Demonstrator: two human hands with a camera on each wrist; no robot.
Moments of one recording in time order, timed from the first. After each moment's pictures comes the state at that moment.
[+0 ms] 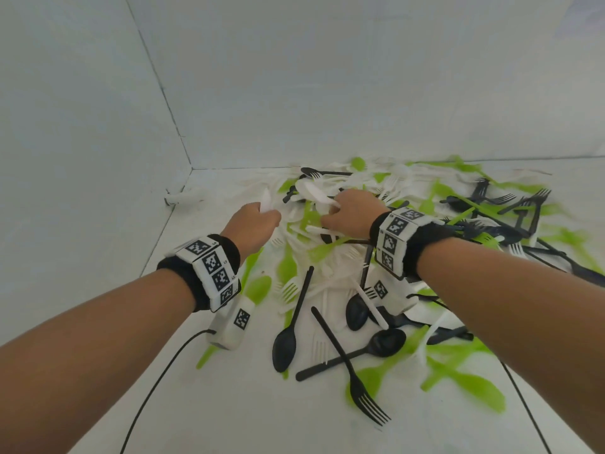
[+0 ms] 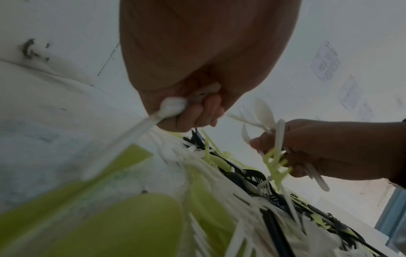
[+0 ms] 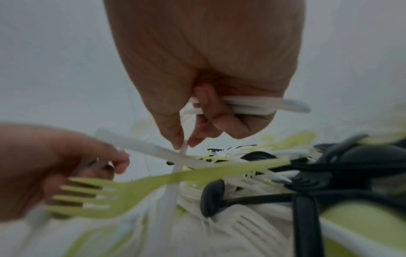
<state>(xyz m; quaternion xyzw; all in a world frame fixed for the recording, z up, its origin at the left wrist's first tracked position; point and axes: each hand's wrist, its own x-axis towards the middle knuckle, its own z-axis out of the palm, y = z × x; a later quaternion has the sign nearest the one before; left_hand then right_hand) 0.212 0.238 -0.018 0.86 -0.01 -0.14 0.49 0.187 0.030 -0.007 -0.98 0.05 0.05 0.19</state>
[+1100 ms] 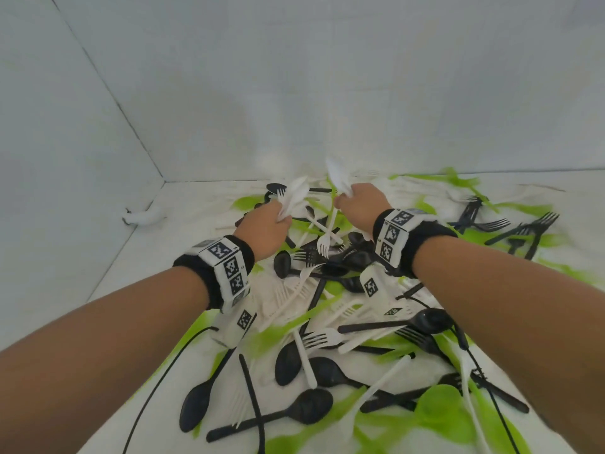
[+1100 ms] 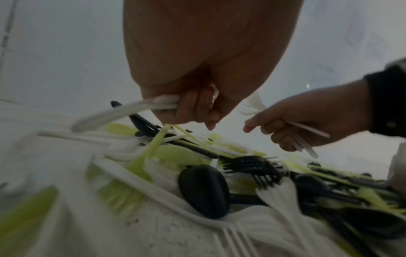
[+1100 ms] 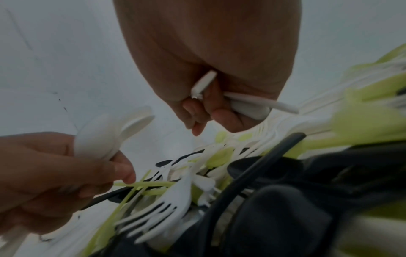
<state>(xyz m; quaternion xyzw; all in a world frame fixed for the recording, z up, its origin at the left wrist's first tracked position) 0.249 0.113 -0.021 0.95 -0.13 -0.08 0.29 0.244 -0.095 -0.020 -0.91 0.13 0.01 0.40</state>
